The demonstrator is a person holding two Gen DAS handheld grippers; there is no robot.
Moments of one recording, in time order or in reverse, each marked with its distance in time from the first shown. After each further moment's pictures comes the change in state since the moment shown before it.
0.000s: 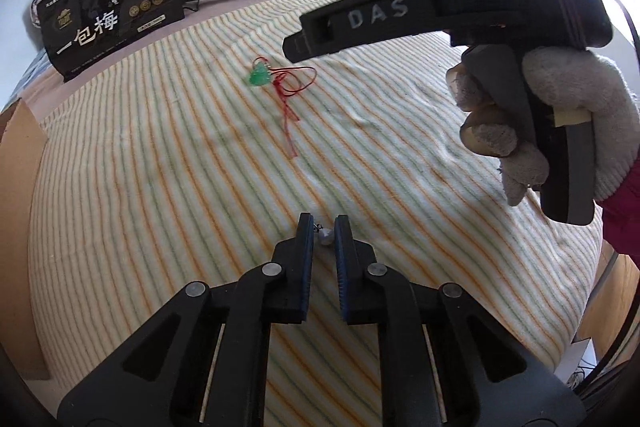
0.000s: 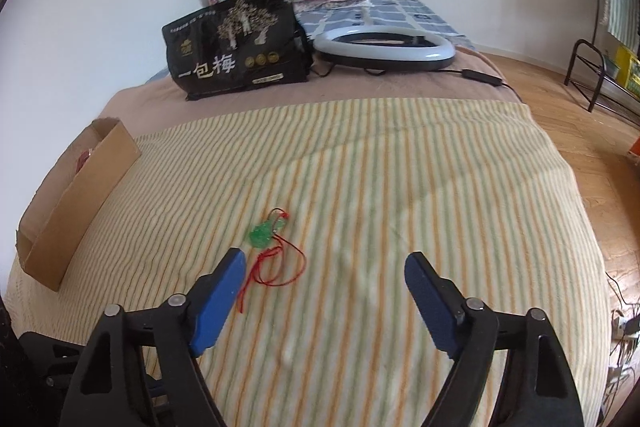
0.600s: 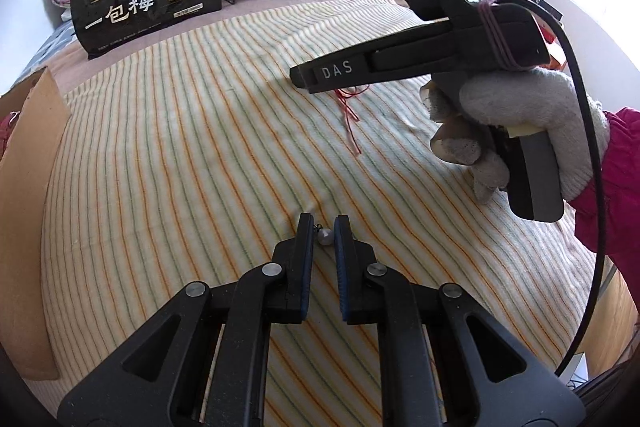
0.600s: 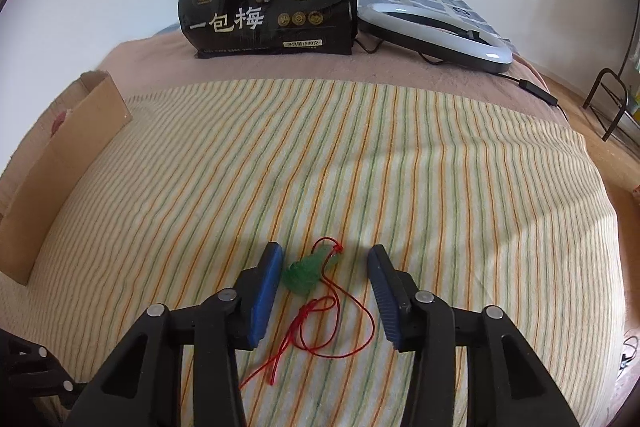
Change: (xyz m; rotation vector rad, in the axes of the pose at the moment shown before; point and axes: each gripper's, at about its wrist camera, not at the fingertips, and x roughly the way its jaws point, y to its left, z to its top) left arm -0.008 0.040 -0.007 -0.076 -0.021 0.003; right arm 0.061 0.042 0.019 -0.128 0.091 -0.037
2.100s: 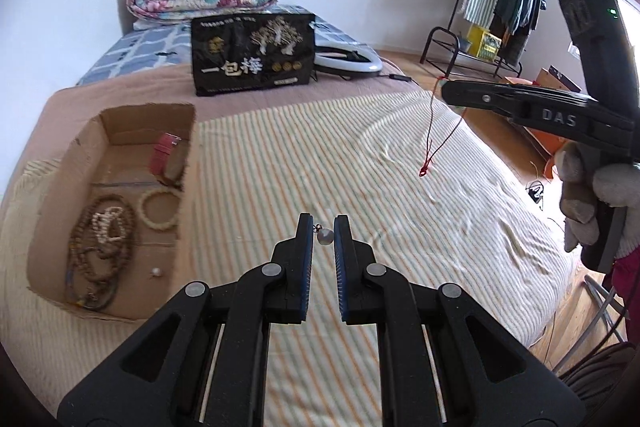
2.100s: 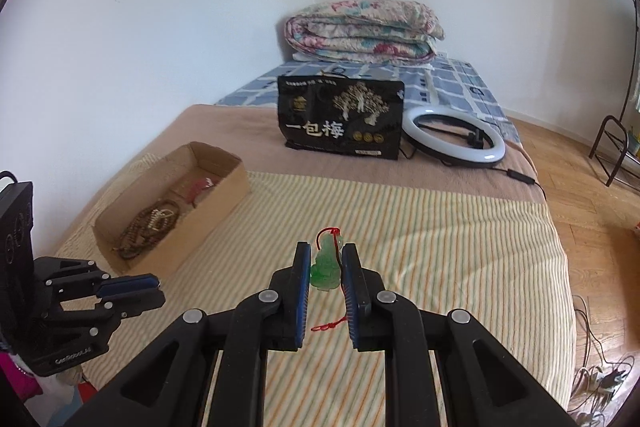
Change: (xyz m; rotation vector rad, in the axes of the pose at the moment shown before) left arm -0.150 0.066 -0.005 -0.160 -0.197 0.081; right arm -0.178 0.061 0.007 -0.051 -0.227 0.099
